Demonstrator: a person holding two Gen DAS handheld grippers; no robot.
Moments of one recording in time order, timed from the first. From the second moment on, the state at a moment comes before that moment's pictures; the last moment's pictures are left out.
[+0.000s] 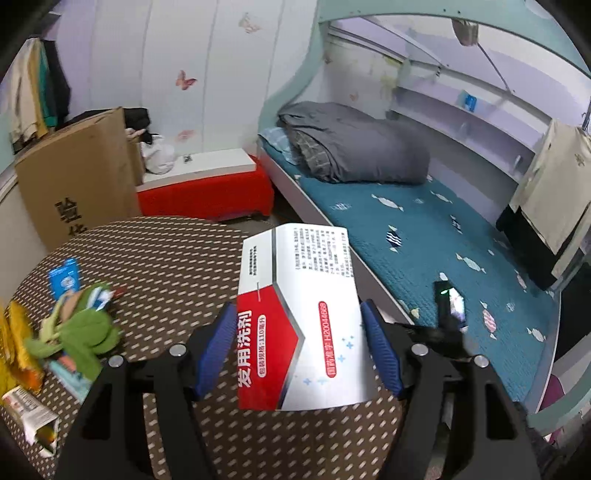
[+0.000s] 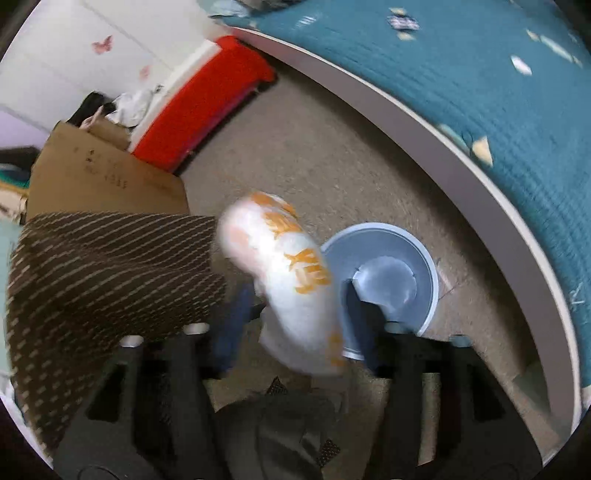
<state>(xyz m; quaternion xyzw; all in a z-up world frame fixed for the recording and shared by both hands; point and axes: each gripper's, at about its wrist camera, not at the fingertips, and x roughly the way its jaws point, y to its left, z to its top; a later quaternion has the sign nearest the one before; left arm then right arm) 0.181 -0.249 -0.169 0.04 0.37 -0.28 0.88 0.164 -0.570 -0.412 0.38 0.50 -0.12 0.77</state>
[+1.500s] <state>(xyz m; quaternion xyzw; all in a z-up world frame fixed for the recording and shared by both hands) 0.191 -0.428 -0.232 0.12 0.45 -0.33 0.82 0.050 -0.585 -0.265 0.37 0.35 -0.18 0.84</state>
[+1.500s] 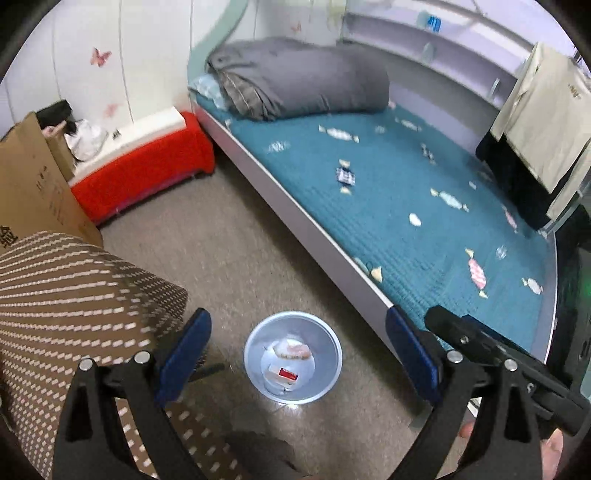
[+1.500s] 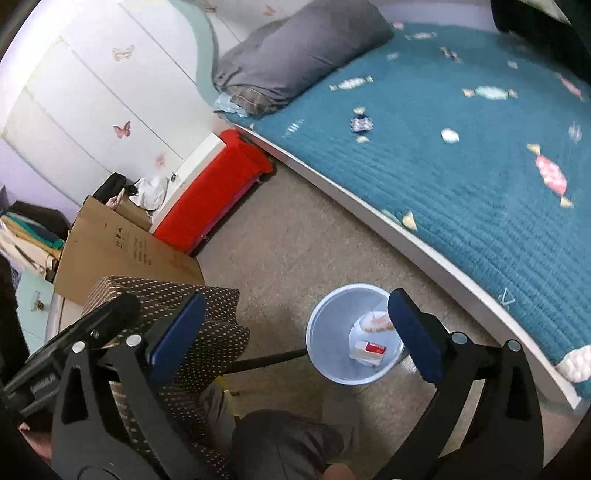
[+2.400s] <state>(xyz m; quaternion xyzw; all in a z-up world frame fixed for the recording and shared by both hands) 0.134 -0.170 -0.123 0.03 0.33 -0.20 0.92 0.094 -0.363 -0.128 0.16 0.33 -0.02 0.93</state>
